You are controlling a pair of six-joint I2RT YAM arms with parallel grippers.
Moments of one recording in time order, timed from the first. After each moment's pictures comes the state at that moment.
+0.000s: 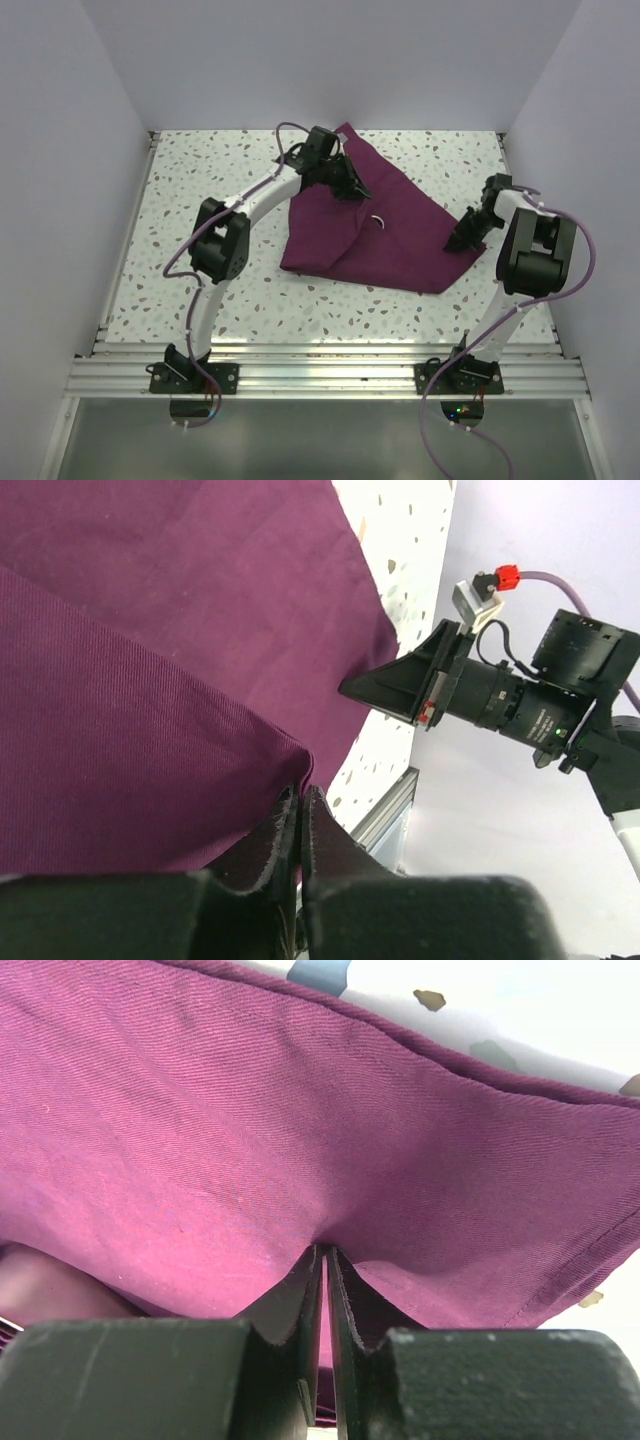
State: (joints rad) left arm -0.56 2.28 1.99 -0.44 0.54 -0.97; right arm -0.26 1.93 1.26 -0.74 -0.23 0.47
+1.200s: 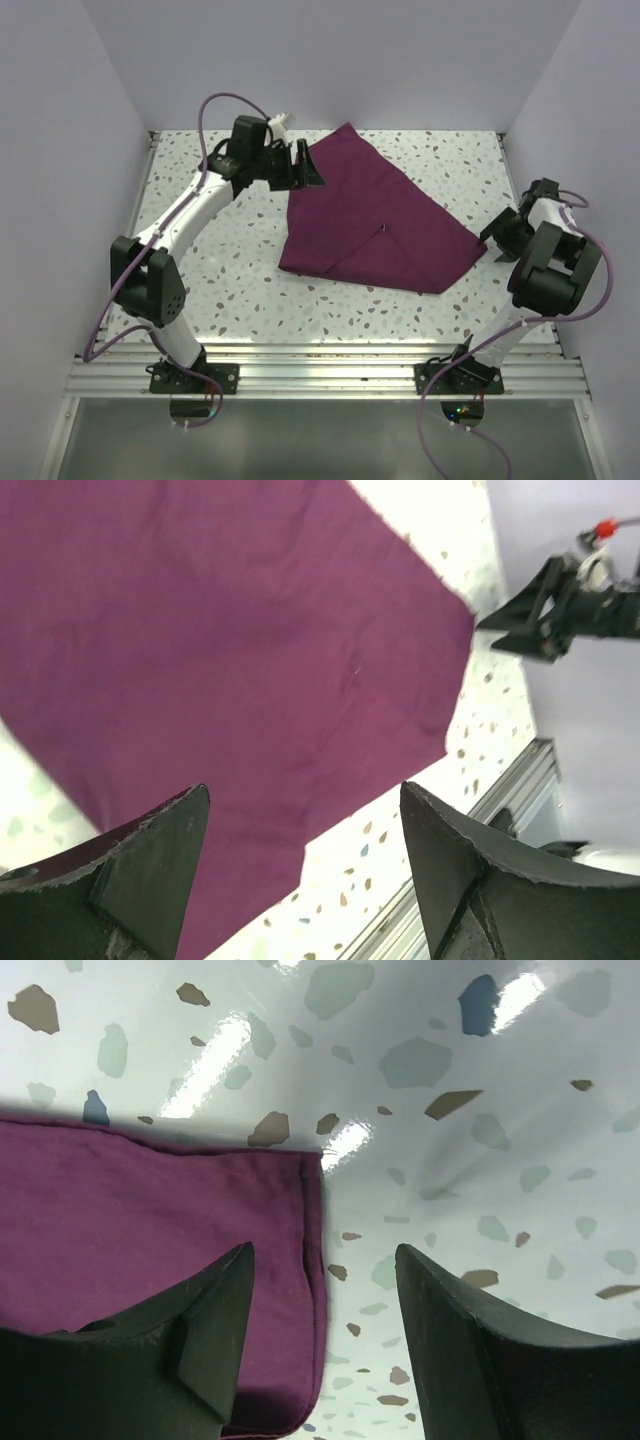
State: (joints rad) left arm -0.38 1.72 1.58 -0.48 0.48 -0.48; right arm -0.47 1.81 1.24 -0.75 -0.06 0.40
